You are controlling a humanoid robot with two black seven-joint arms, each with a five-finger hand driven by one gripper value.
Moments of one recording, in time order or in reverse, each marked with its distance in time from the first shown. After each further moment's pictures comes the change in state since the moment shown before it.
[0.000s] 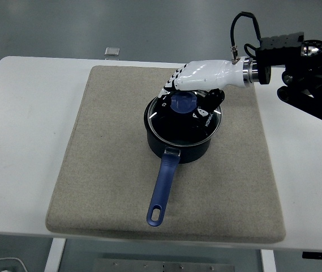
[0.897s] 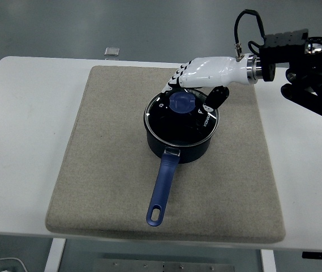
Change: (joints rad) left arm 0.000 0.000 -0.001 0.000 0.000 0.000 0.000; right arm 0.011 -0.003 -0.023 -0.020 -0.008 -0.017 0.000
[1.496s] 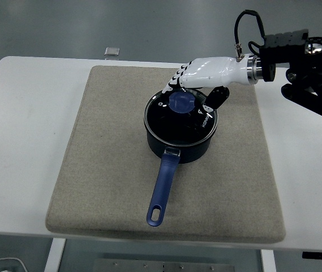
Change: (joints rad) left arm 0.000 0.000 0.001 0.000 -0.001 0.000 0.000; right arm 0.002 -0.001 -0.001 0.001 0.001 0.003 0.000
